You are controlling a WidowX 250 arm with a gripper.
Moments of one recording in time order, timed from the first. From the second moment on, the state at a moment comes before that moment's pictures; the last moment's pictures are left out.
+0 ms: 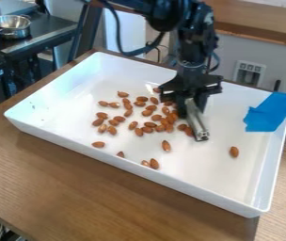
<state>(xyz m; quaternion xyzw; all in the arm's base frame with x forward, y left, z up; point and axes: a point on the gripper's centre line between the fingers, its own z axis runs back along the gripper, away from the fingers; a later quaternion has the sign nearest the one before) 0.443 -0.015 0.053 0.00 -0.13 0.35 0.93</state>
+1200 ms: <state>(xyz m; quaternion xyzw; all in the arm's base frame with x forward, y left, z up) 0.345 0.107 0.052 0.00 -0.12 0.44 0.89</state>
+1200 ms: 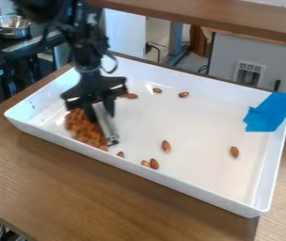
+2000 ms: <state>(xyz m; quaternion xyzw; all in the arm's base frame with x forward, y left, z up) 0.353 0.060 0.085 -0.05 -0.13 0.46 0.88</state>
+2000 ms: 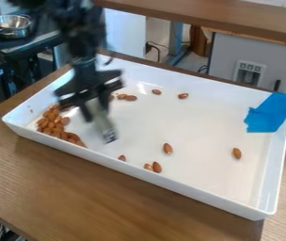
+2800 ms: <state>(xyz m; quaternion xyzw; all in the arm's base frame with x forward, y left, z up) 0.417 -0.086 0.104 -0.08 -0.15 0.34 0.92</state>
